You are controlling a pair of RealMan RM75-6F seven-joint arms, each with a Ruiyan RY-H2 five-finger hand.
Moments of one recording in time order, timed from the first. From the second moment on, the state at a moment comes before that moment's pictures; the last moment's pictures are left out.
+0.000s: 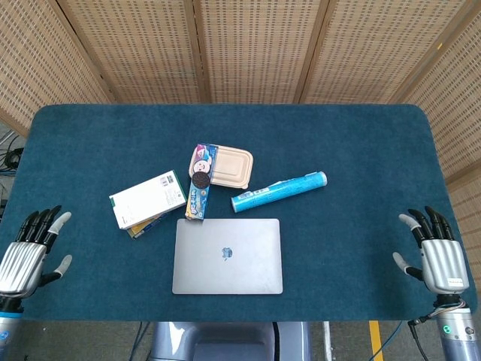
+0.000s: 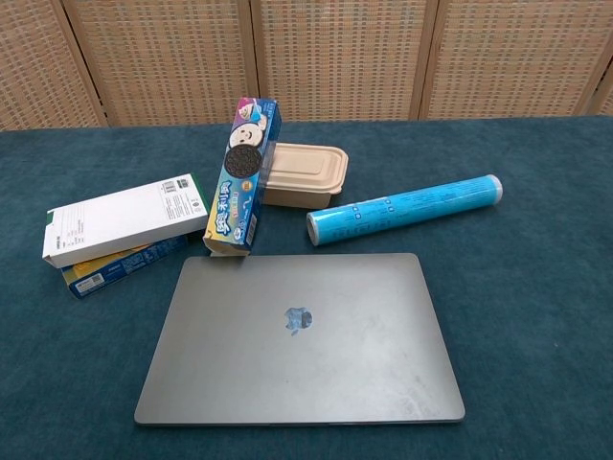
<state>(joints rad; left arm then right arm) -0.12 -1.13 -0.01 -1.65 1.60 1.46 0.07 0.11 -1.22 0.10 -1.55 -1.51 1.52 -0.05</state>
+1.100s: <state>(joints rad) -0.62 -1.30 -0.11 -1.73 1.66 0.93 0.19 0.12 -1.23 0.09 -1.57 -1.51 1.51 -0.09</state>
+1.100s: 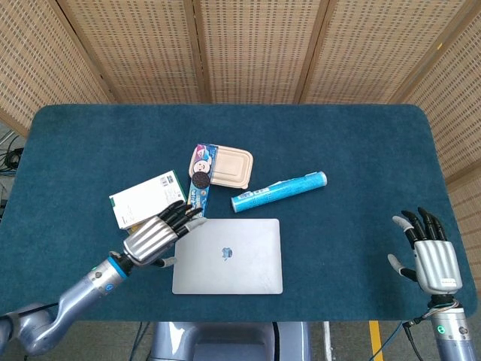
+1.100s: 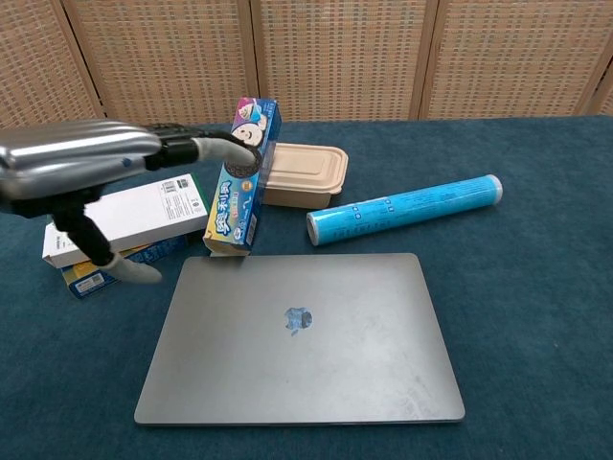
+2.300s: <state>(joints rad) -0.76 -1.72 -0.04 -1.61 1.48 0.81 0.55 0.10 -1.23 0.09 -1.54 -1.53 1.53 -0.04</state>
